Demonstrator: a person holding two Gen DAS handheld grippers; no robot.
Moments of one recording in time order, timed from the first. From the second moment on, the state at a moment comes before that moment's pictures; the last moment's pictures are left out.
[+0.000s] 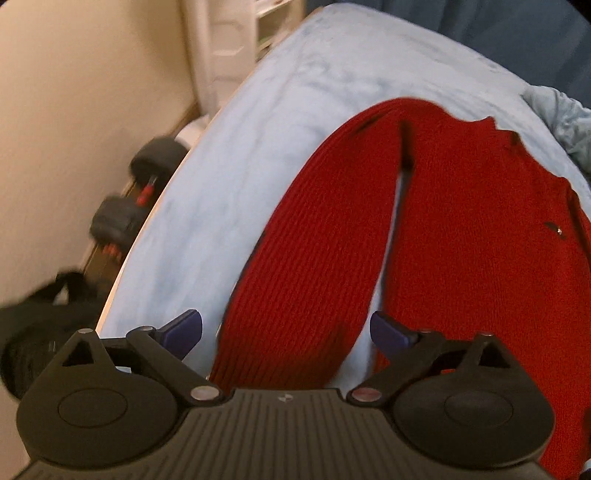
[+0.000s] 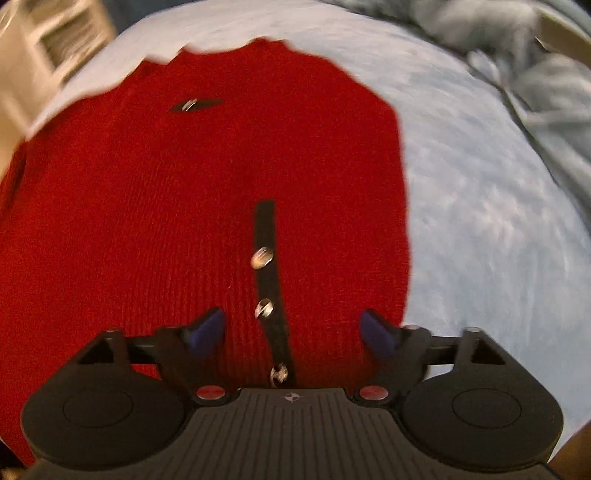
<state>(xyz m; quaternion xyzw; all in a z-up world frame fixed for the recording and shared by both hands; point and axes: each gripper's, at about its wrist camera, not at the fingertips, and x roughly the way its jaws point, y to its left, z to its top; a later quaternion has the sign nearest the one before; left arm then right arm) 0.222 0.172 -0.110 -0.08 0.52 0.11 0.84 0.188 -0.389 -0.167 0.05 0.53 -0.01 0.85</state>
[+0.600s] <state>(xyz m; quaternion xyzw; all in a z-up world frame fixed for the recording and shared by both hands) 0.193 0.189 -0.110 -0.13 0.53 0.16 0.83 0.229 -0.479 -0.064 0.00 0.40 -0.22 0.89</state>
